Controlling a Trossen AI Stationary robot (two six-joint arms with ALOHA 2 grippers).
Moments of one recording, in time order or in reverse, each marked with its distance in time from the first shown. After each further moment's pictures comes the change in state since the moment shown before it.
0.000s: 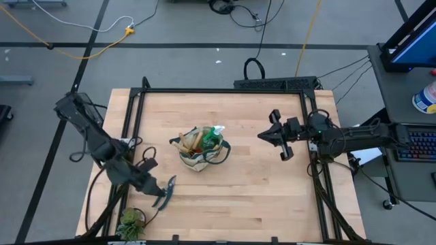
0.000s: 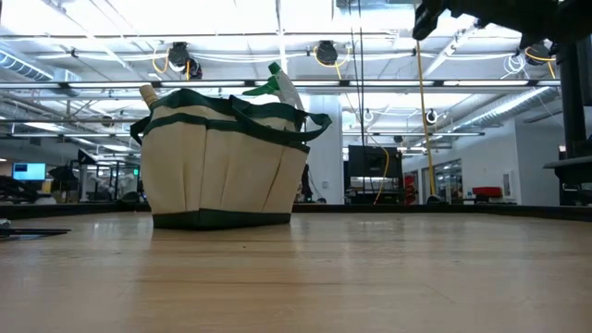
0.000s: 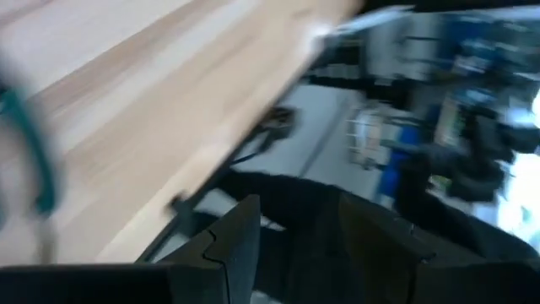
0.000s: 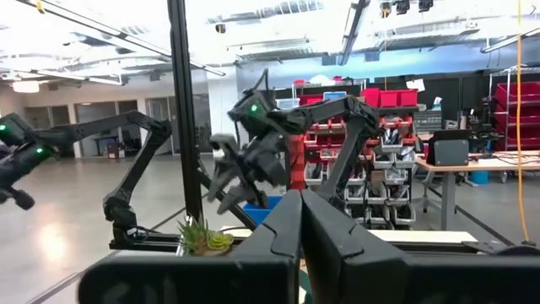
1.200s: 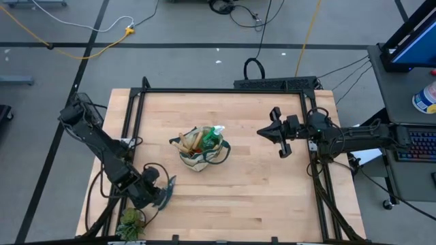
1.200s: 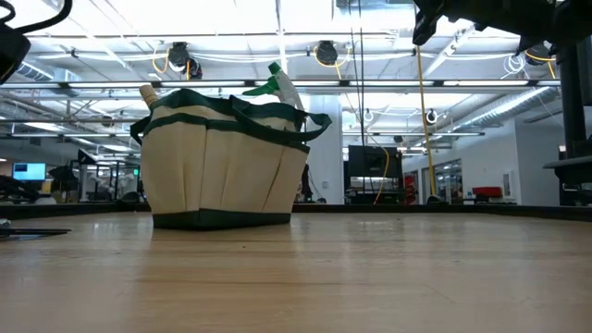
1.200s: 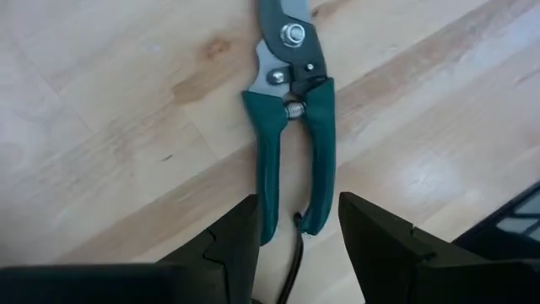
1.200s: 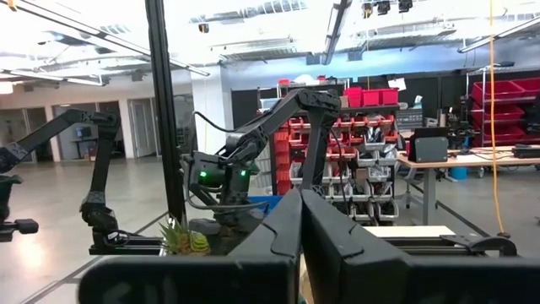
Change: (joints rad) left arm -0.060 0.351 0.000 -0.328 0.108 -0.166; right arm -0.033 0.000 -0.001 -0.005 0.021 0.004
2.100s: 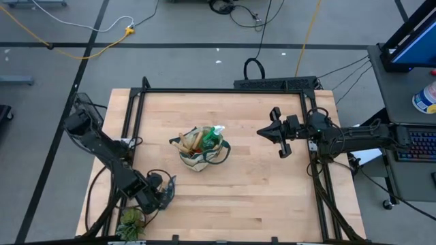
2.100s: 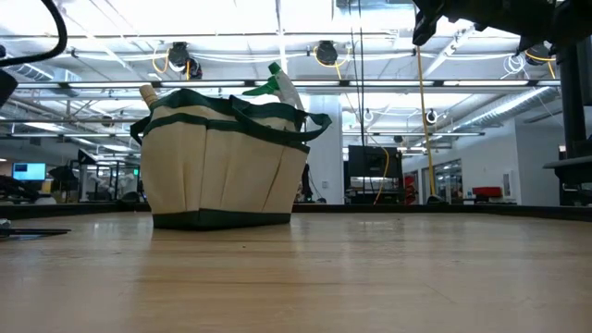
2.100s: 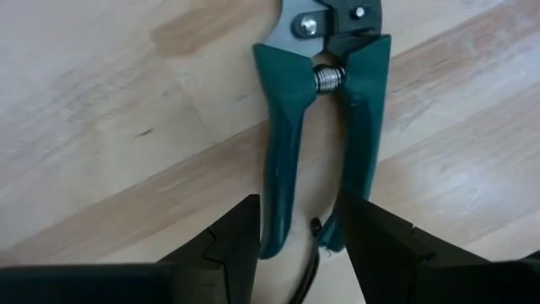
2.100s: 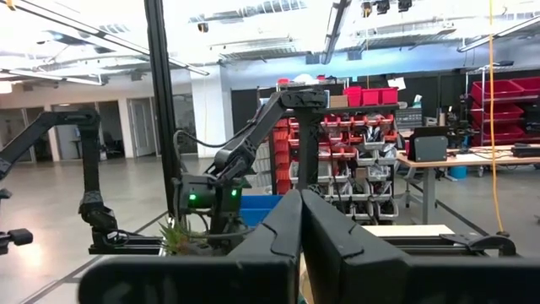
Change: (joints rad) left arm 0.011 0.177 0.000 0.099 0.103 -0.059; right arm 0.000 0.000 0.000 -0.002 0.001 0.000
